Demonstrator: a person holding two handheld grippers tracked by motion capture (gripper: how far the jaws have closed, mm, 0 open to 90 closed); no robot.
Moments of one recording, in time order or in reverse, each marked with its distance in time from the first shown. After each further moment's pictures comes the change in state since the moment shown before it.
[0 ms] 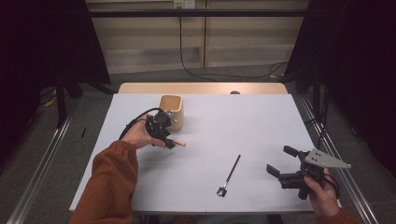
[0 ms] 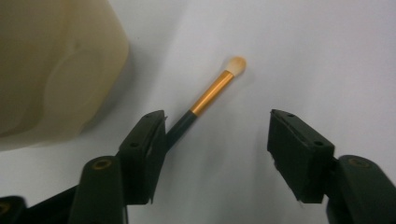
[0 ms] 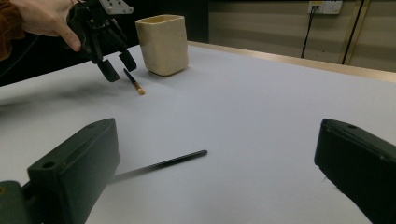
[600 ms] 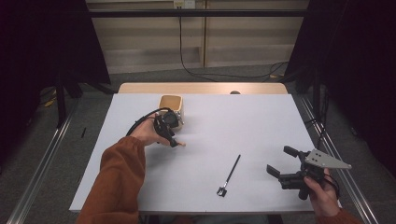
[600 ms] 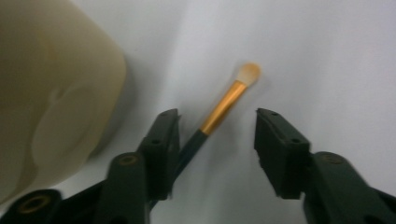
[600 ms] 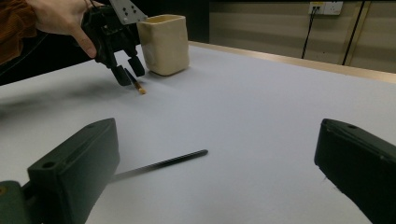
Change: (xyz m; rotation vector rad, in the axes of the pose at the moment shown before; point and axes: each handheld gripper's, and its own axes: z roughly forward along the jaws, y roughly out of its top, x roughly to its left) left arm 0.003 0.021 0.016 0.124 0.025 0.091; right arm 0.000 0.000 -0.001 0.000 0.001 -0.004
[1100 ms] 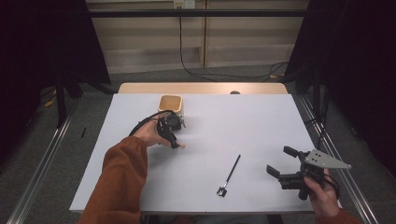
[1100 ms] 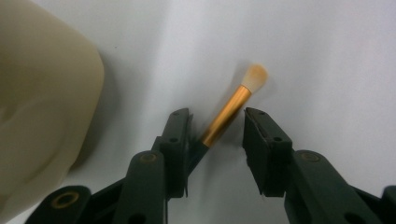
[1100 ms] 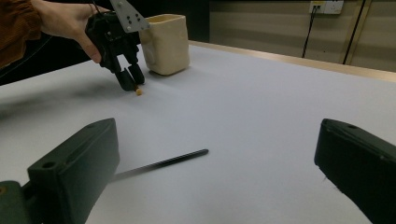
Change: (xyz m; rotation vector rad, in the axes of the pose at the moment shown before) left arm -0.001 0.003 0.012 0.023 -0.028 0.013; right arm 0.000 0.000 0.000 0.002 0.002 0.002
